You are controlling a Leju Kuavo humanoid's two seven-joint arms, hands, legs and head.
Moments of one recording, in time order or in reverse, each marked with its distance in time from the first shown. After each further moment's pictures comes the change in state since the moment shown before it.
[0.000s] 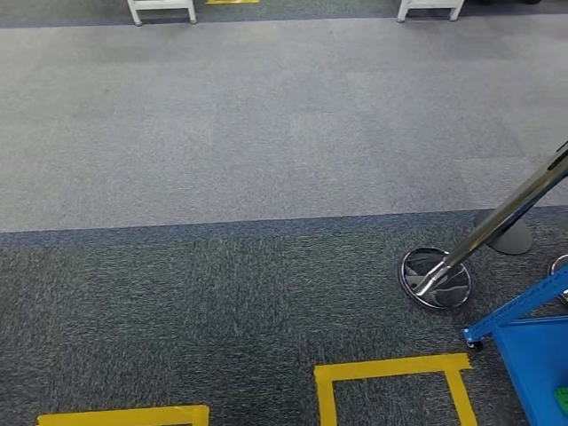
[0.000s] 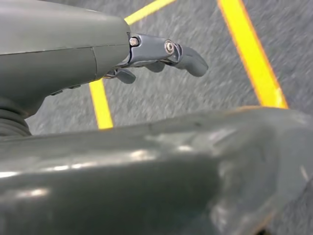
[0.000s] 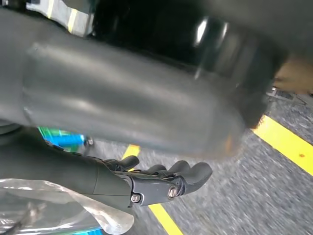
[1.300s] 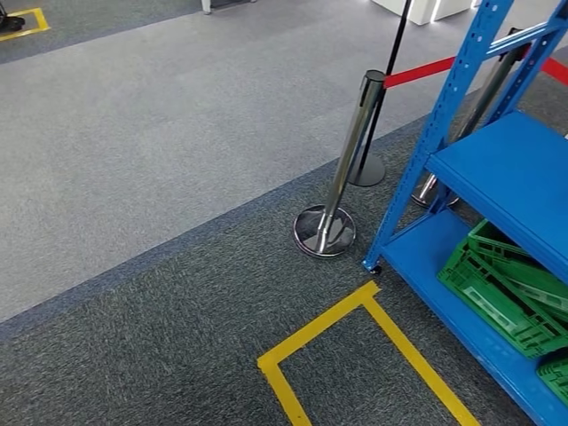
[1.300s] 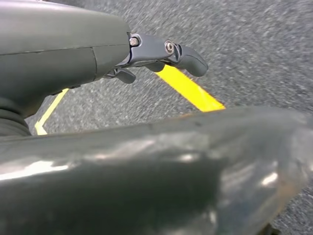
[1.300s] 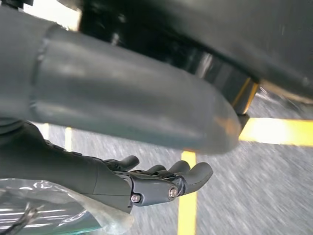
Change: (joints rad) left arm -0.002 0.001 -0.014 0.021 -0.001 0.009 -0.013; right arm 0.007 -0.003 -0.051 0.009 -0.079 0.029 -0.028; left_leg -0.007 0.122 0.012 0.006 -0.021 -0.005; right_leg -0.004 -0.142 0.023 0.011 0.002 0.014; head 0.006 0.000
